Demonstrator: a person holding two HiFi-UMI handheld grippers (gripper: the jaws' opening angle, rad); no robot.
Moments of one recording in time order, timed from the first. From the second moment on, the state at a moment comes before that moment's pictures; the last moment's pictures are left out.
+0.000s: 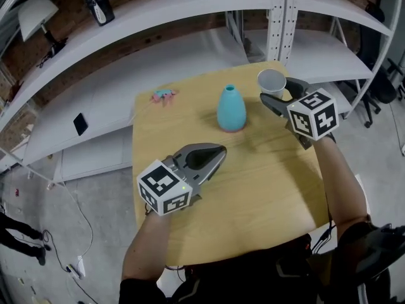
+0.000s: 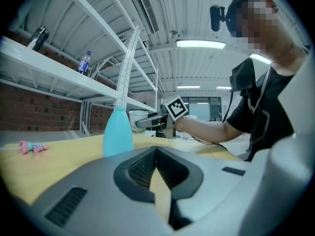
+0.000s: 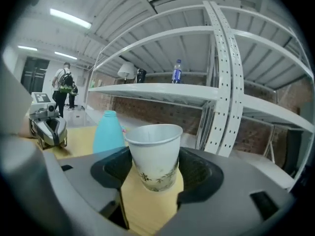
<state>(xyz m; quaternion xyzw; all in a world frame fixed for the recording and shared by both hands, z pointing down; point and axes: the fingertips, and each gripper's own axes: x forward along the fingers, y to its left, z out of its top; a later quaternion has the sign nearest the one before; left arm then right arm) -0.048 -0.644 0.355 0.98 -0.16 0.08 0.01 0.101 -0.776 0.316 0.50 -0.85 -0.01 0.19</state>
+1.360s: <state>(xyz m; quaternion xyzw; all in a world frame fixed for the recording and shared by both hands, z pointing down) -0.046 -0.647 0.358 0.98 -0.17 0.09 0.02 0.115 -0.772 0.369 0.48 -0.86 0.12 0.15</state>
